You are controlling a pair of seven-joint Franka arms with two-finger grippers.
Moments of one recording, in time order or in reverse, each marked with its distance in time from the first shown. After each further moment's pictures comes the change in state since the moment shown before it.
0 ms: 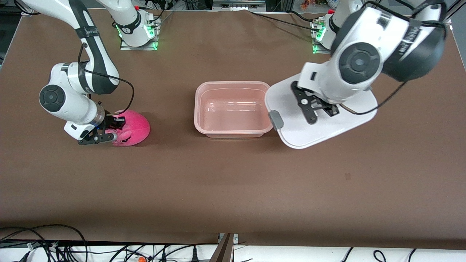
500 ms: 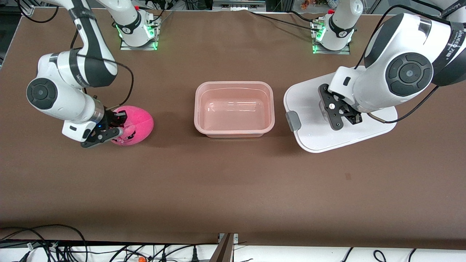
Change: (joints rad) left arm 0.066 0.000 -0.003 0.013 0.000 -0.017 0.141; right arm 0.021 -0.015 0.100 0.244 0.000 -0.280 -0.161
